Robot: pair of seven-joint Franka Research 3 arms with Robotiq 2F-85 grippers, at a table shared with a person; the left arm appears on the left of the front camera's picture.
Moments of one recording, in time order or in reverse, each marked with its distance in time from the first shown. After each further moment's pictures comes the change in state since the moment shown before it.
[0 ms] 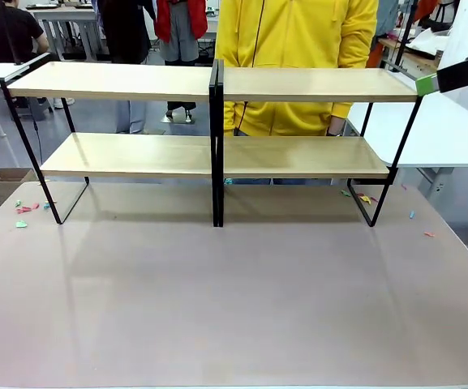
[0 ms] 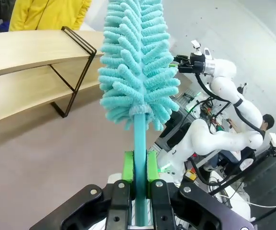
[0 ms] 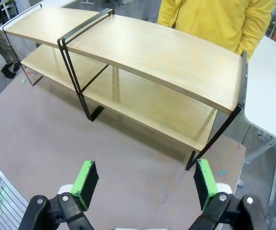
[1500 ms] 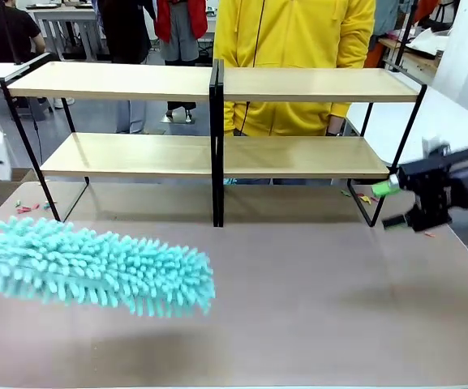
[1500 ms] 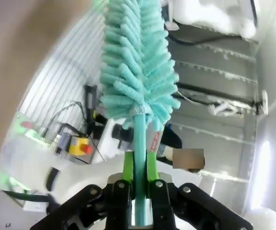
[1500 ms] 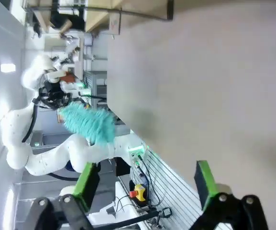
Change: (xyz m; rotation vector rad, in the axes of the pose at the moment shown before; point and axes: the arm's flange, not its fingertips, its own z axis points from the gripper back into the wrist) left arm -0.089 0.210 -0.221 -0.399 1.054 0.684; right arm -0.167 -0.069 -0.158 0.737 0.524 -0.886
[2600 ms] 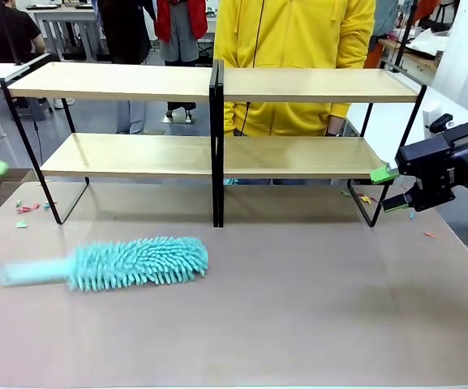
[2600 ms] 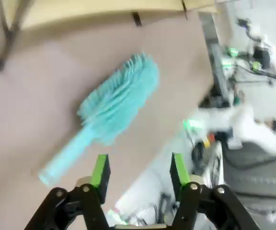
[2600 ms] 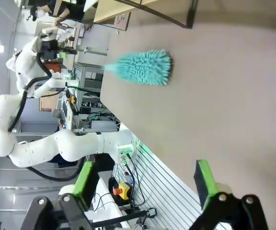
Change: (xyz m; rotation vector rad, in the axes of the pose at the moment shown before) left arm -0.013 -0.003 0.119 0.417 -0.691 -0.086; right arm -0.006 0.061 0.005 -0.065 -0.011 0.154
